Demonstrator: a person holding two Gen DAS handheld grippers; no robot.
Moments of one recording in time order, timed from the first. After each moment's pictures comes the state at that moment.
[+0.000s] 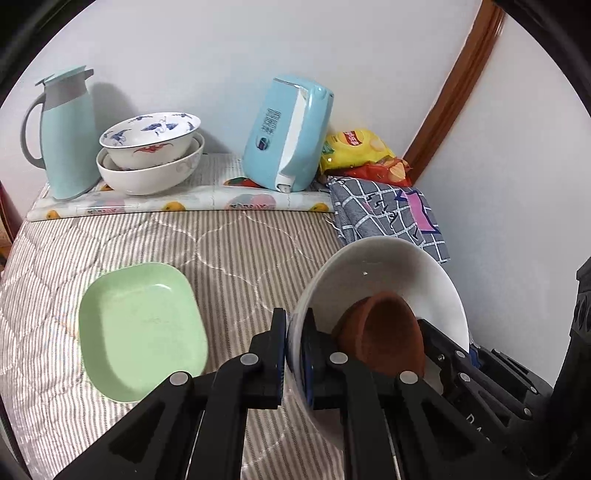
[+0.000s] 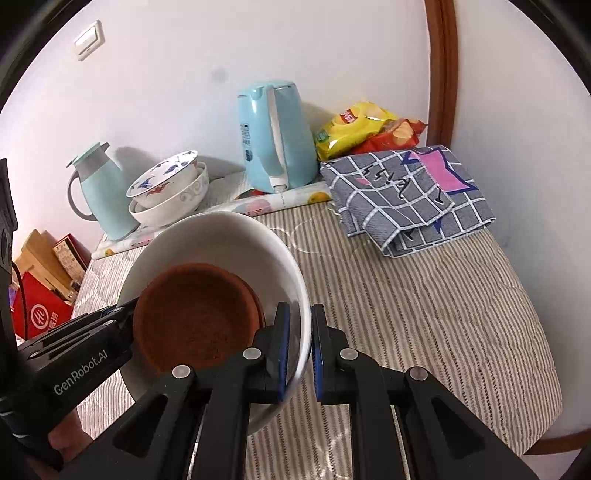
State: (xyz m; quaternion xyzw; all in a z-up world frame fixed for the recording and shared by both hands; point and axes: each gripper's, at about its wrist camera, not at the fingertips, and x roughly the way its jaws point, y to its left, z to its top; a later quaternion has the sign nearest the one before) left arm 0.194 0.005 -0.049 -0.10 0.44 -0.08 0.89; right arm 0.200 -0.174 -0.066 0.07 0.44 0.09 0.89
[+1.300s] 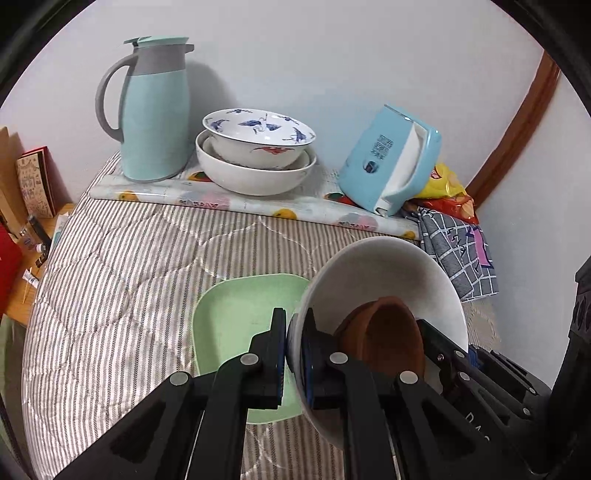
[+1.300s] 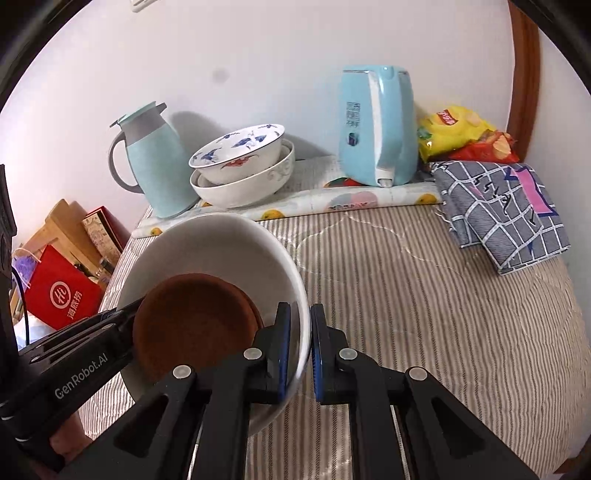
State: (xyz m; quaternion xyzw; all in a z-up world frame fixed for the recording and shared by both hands) left arm 0.199 0.133 -0.062 -0.14 0.44 0.00 0.89; right arm 0.222 -0.052 -0.079 0.05 0.46 0.17 0.87
